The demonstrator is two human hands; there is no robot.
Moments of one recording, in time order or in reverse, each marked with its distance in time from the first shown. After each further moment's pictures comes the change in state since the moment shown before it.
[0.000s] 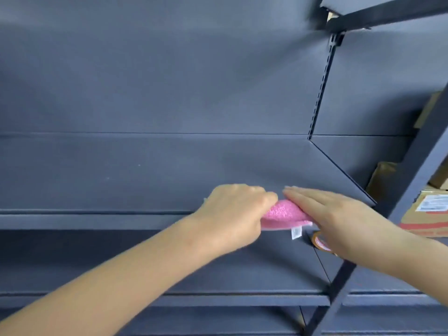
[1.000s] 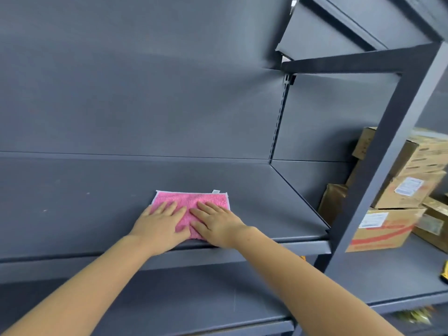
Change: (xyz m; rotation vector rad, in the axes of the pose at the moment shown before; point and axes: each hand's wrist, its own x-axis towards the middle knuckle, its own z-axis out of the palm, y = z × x) left_hand 0.034 -0.106 0.089 0.033 -0.382 -0.380; right_hand 0.127 -0.021 0.104 0.332 -0.500 0.190
